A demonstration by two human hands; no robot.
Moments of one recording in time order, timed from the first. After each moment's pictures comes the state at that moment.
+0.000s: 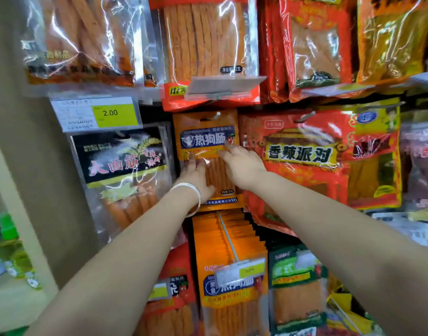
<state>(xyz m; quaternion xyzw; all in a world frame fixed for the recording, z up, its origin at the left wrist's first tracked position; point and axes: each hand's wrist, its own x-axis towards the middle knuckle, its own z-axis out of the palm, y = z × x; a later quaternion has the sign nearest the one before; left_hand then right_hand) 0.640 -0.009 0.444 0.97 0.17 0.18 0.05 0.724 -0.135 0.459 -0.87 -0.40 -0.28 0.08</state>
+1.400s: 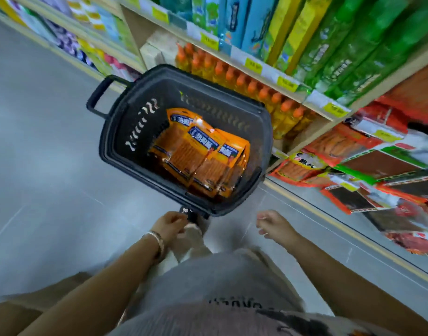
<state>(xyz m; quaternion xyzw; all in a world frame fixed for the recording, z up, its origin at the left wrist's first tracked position) -0.059 -0.037 0.001 0.43 0.66 -0.02 0.61 0.203 -0.140 0.002 -0.78 -0.24 0.56 0.14</state>
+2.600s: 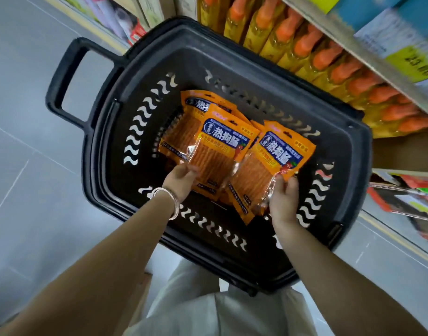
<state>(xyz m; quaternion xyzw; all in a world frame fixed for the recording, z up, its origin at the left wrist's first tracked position) -0.039 0.192 -0.133 0.38 0.67 0.00 0.64 0.157 0.069 -0.146 -0.87 -0.06 0.36 0.34</state>
